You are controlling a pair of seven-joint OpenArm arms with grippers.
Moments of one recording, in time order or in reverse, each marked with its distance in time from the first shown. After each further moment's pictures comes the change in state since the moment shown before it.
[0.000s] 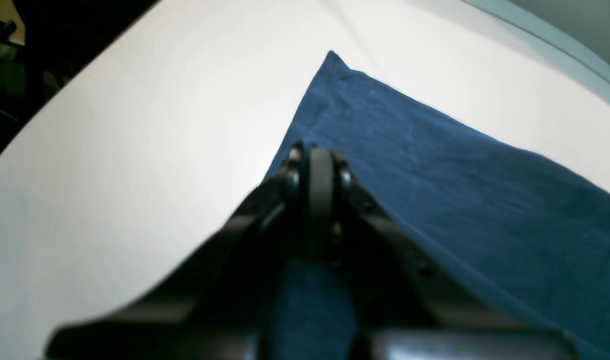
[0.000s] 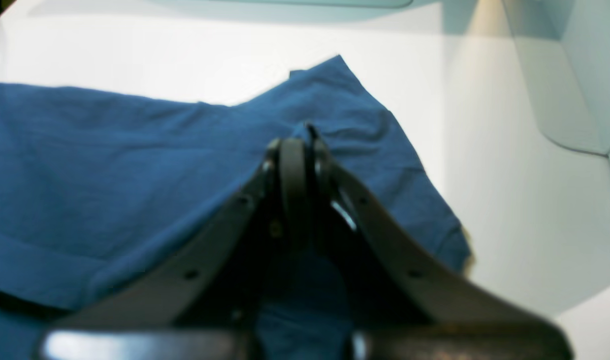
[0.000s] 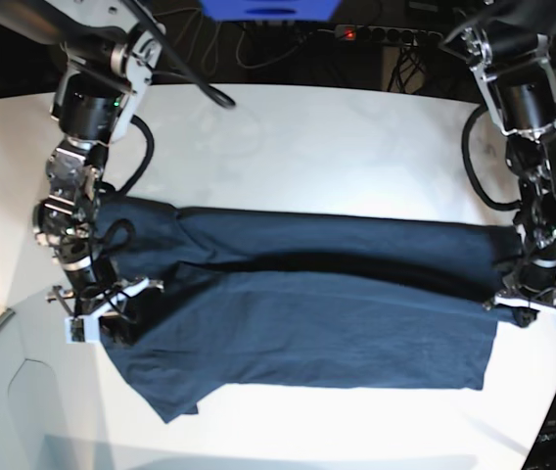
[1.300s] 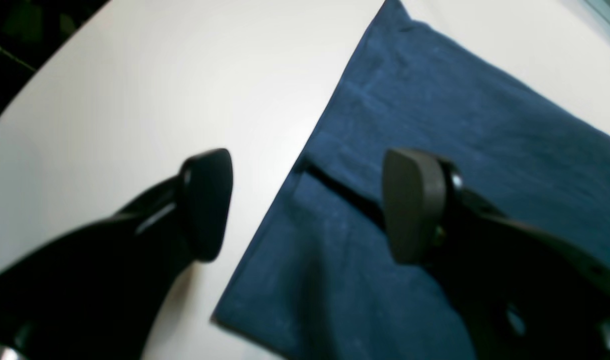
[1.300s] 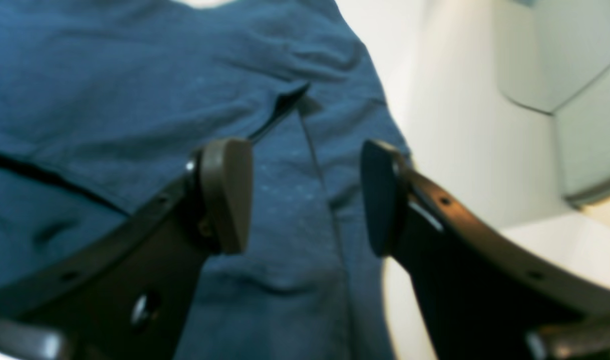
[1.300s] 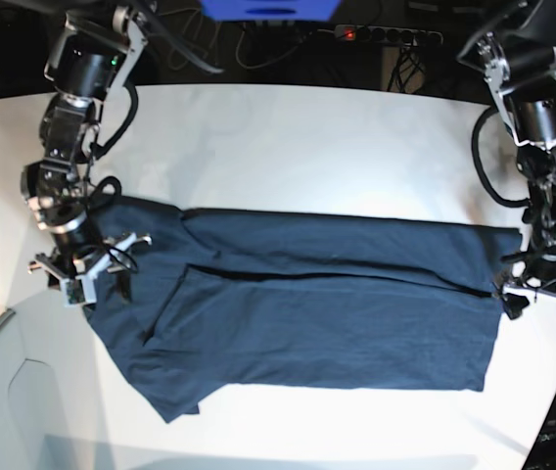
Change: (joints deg) left arm -1.4 -3.3 -0.4 -9.7 -0.6 0.0 -0.7; right arm -9.6 0.2 0.2 11.2 -8.7 0.0 -0.1
